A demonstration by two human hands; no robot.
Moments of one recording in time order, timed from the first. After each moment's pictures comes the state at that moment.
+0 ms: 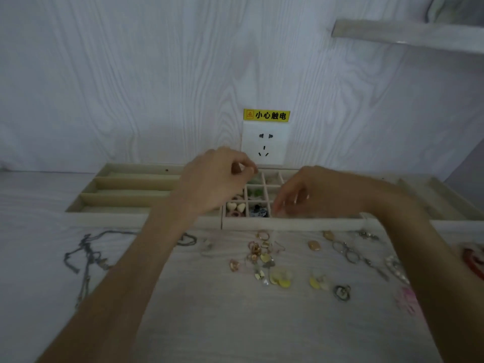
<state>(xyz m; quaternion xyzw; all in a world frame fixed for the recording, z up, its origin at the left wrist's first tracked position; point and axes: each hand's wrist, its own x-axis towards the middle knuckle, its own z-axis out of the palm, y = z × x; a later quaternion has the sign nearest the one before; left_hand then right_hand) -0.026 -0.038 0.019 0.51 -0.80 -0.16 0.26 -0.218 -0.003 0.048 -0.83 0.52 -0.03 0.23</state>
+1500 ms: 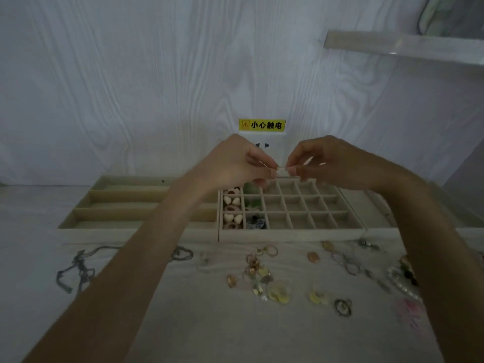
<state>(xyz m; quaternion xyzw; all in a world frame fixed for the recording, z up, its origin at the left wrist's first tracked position) -0.051 -0.064 0.046 0.42 -0.77 -0.38 0.28 -0.247 -0.036 0.064 -0.76 0.56 -0.22 0.24</state>
